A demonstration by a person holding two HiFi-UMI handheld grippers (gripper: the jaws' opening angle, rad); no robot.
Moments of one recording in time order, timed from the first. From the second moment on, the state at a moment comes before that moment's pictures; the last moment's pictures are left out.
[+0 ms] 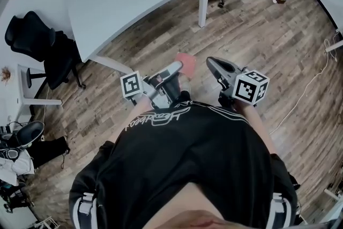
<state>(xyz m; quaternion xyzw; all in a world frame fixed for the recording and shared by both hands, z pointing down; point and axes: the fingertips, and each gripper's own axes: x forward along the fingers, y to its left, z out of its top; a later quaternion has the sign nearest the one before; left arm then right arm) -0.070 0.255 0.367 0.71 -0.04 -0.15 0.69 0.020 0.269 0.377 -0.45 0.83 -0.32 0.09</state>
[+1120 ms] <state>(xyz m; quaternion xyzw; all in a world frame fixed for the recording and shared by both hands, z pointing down) -0.071 -0.010 0.359 0.71 0.00 -0.15 0.69 0.015 0.020 0.380 -0.49 0.80 -0.34 0.06</state>
